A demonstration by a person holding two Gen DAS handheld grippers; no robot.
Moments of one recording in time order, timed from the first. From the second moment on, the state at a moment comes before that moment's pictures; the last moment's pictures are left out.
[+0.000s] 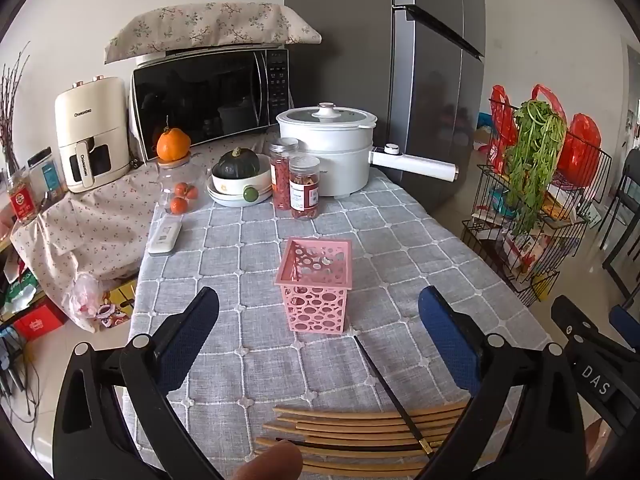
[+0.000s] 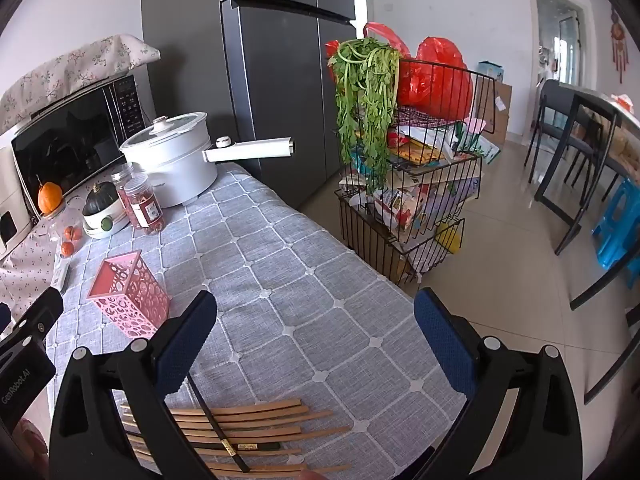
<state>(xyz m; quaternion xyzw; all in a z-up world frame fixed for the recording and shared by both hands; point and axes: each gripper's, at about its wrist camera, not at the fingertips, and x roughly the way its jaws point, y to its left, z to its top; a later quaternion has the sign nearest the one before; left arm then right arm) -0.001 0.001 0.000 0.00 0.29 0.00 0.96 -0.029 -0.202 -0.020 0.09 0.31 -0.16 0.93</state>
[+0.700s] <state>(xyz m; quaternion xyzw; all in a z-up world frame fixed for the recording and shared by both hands) 0.002 0.003 -0.007 0.01 0.30 0.00 0.95 -0.029 -0.202 -0.019 0.09 0.31 -0.15 0.93</state>
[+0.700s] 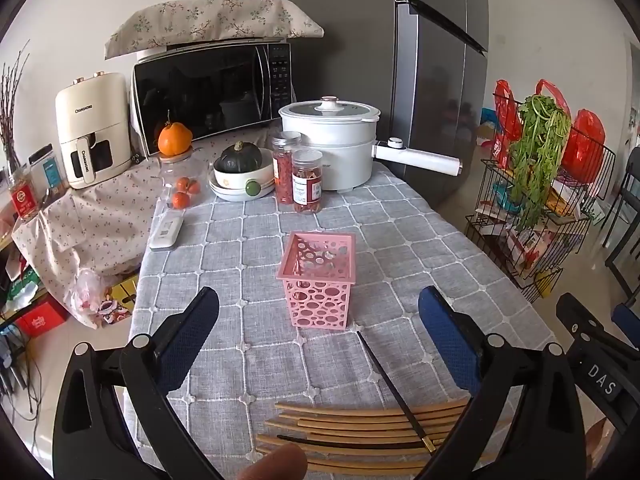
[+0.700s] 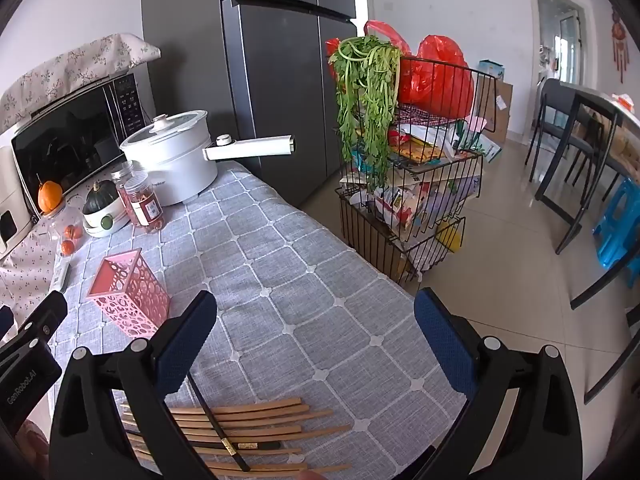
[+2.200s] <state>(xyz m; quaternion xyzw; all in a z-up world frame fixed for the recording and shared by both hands) 0.001 0.007 -0.015 0.00 0.31 0.01 0.95 -0.028 -0.201 -0.026 0.09 0.32 -0.15 0.93</state>
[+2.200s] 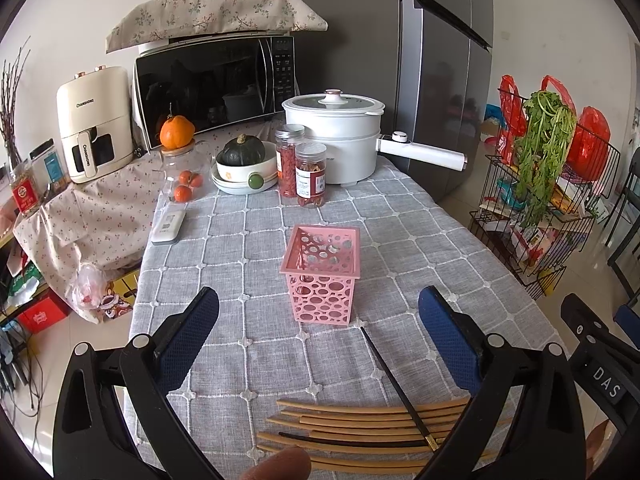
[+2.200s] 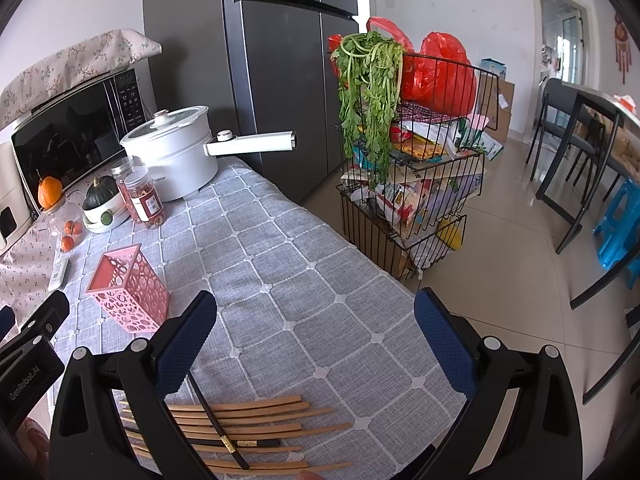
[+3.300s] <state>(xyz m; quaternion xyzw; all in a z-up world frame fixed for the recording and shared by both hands) 0.027 0.005 -0.042 -0.06 0.43 -0.02 0.90 -0.028 -0.236 -0.030 0.17 0.35 -0.14 0.91</state>
